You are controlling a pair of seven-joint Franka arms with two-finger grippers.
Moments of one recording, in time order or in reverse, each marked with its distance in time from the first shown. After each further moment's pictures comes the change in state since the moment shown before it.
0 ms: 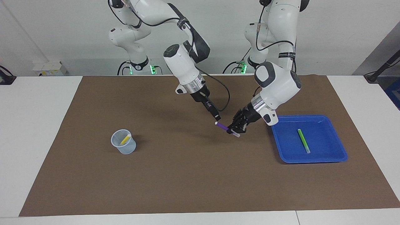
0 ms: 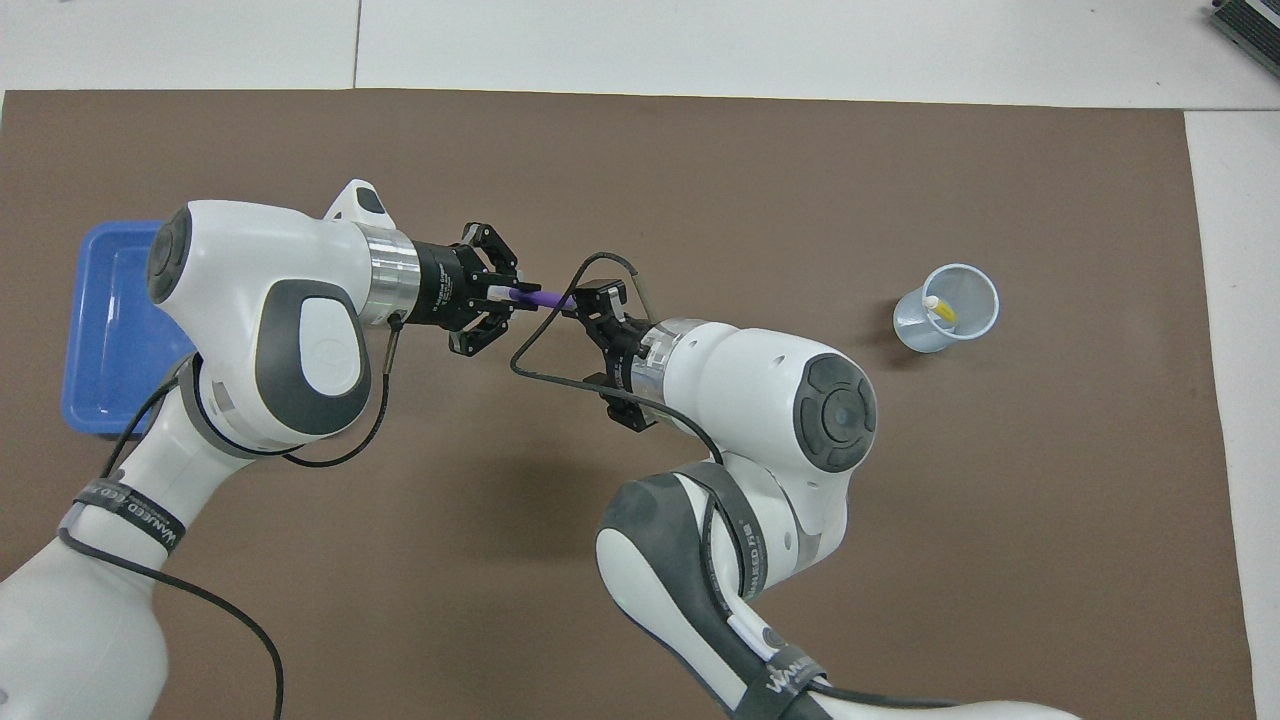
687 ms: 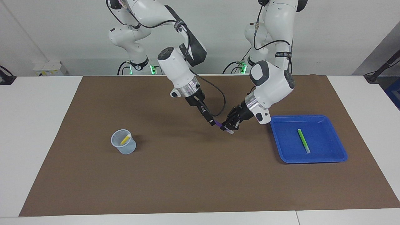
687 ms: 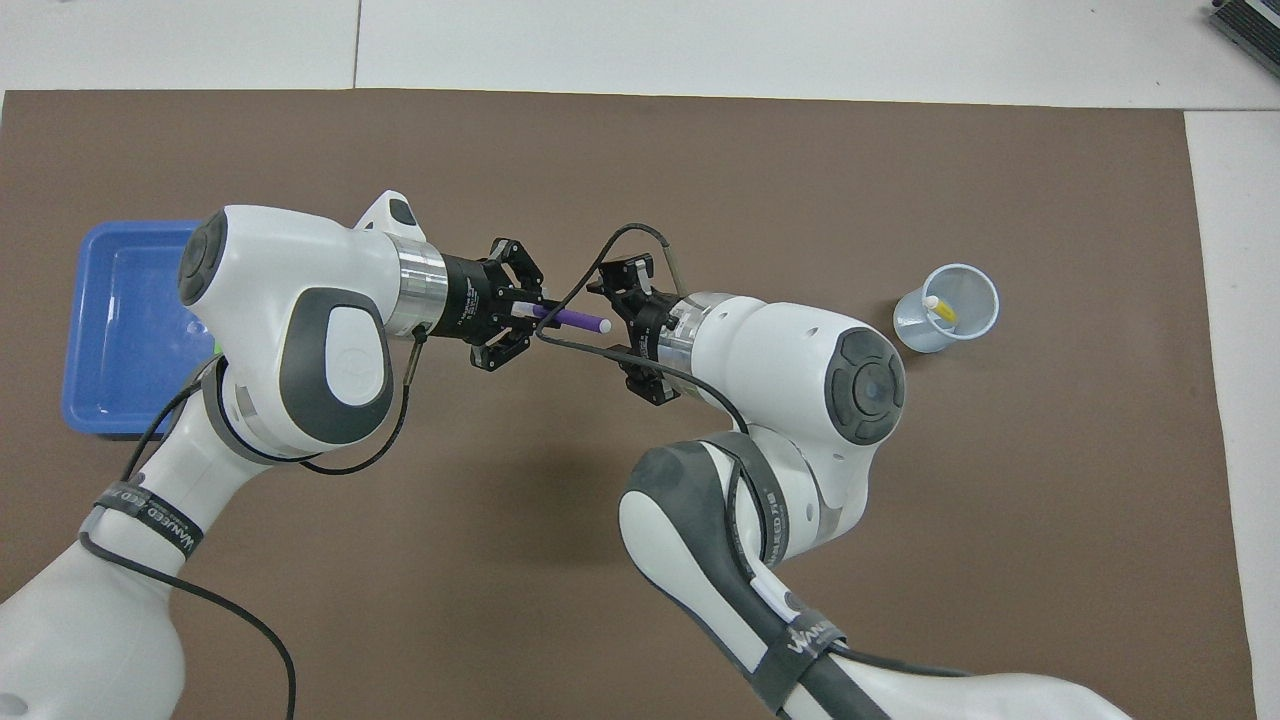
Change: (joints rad) left arm -0.019 -0.003 0.005 0.000 -0.016 -0.037 0.000; right arm -0.038 0.024 -0.003 0.019 0.000 0.005 -0.001
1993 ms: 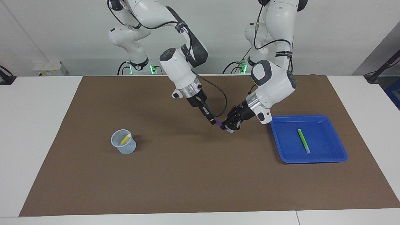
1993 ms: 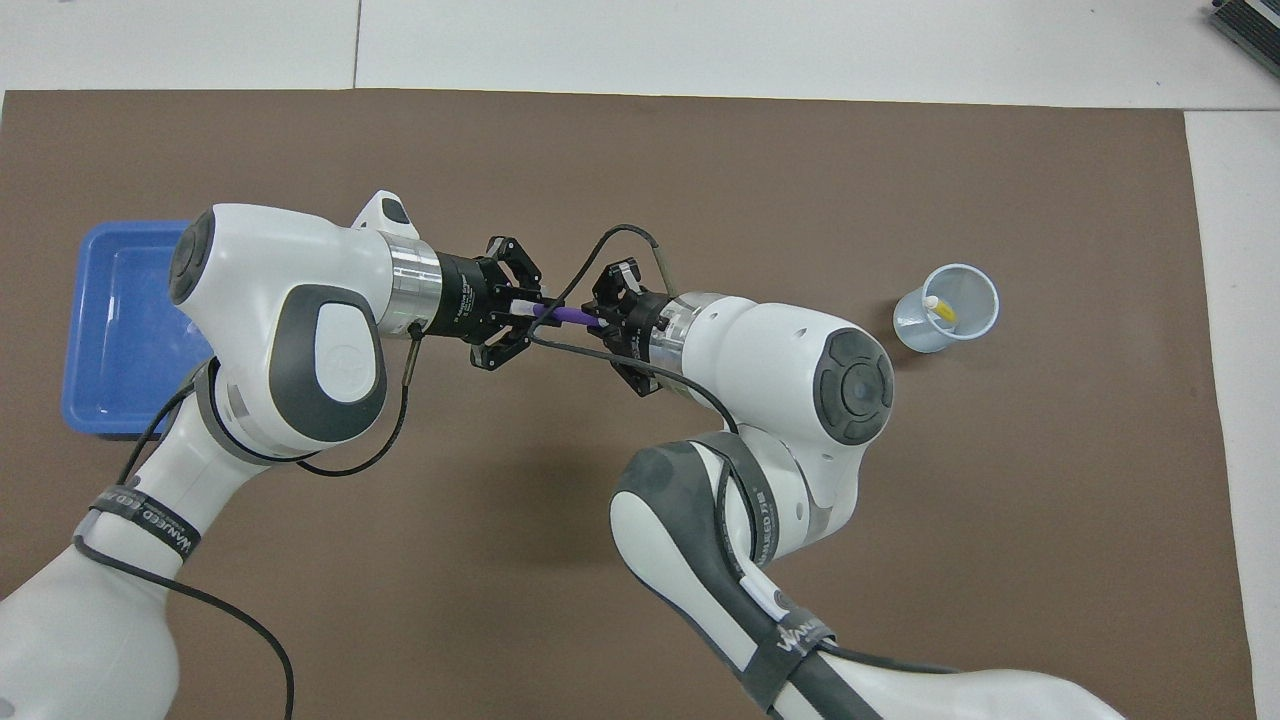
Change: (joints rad) left arm 0.001 -0.005 0.004 0.002 -0.023 -0.012 -0.025; right arm 0.004 0.008 0.005 0.013 0.001 0.010 -0.024
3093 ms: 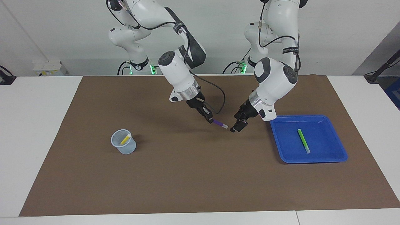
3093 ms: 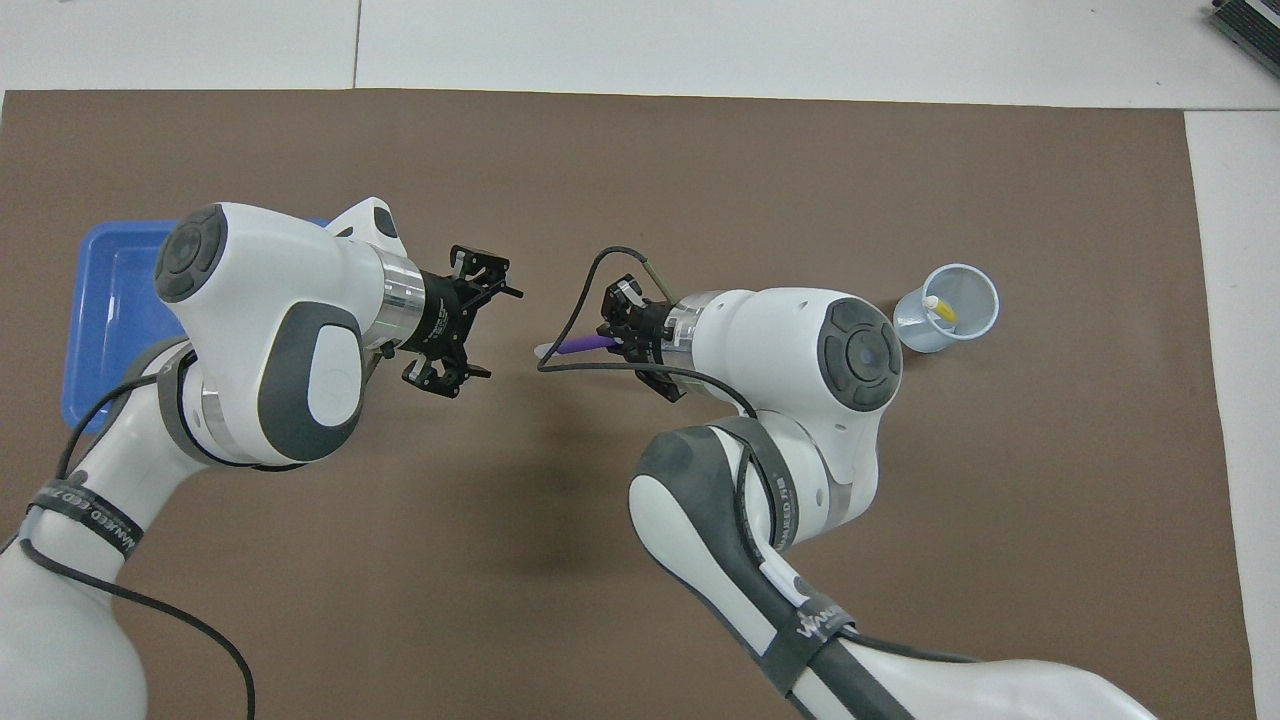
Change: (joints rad) left arm 0.030 -0.045 0.012 -0.046 0.337 -0.069 0.028; right arm -0.035 -0.010 -0.017 0.012 -0.080 -0.188 -0.229
